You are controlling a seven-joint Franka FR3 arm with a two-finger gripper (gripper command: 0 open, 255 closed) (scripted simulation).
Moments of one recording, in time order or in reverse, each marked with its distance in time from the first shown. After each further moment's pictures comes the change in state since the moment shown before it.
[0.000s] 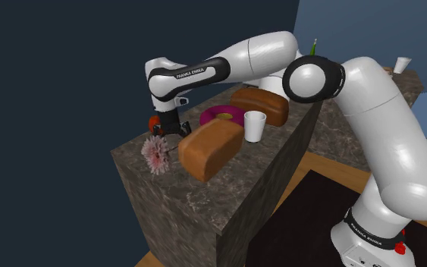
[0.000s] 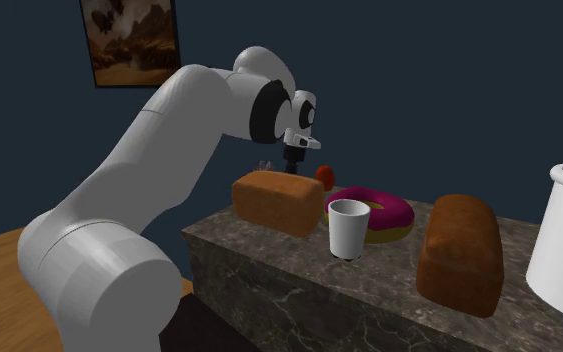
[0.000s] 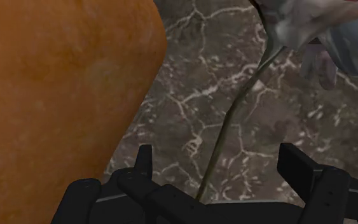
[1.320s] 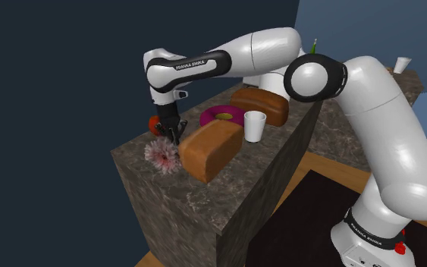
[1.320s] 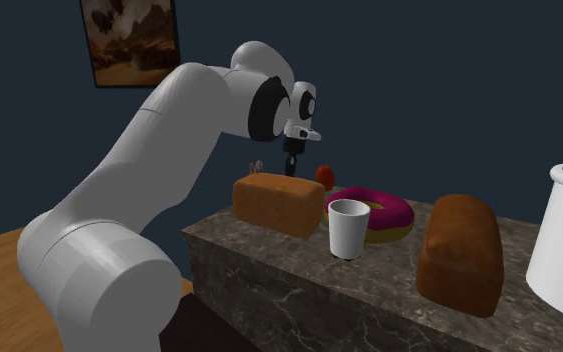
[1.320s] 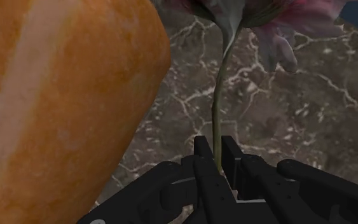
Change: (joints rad) arm 0.004 -0.014 0.003 0.050 0.004 -0.065 0.002
